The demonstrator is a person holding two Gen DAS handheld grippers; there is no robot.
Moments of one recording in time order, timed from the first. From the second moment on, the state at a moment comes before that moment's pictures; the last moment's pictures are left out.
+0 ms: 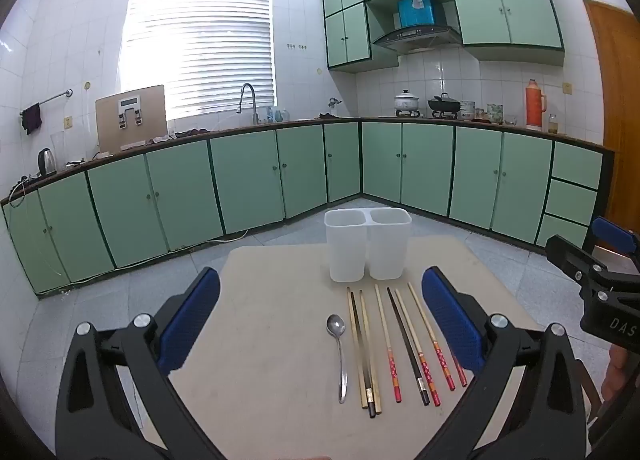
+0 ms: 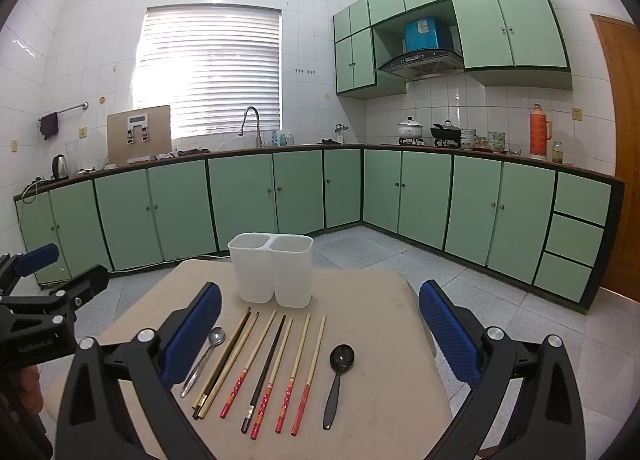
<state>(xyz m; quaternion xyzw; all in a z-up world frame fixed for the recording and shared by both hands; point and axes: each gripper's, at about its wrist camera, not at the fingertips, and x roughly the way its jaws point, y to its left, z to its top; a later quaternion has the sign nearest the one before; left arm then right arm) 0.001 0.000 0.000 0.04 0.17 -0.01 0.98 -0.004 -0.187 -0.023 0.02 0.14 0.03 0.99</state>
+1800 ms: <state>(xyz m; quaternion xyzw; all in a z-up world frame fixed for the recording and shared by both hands) -0.002 0.003 -0.003 0.04 0.16 0.00 0.99 -0.004 -0.187 -0.023 0.02 0.13 0.03 0.99</state>
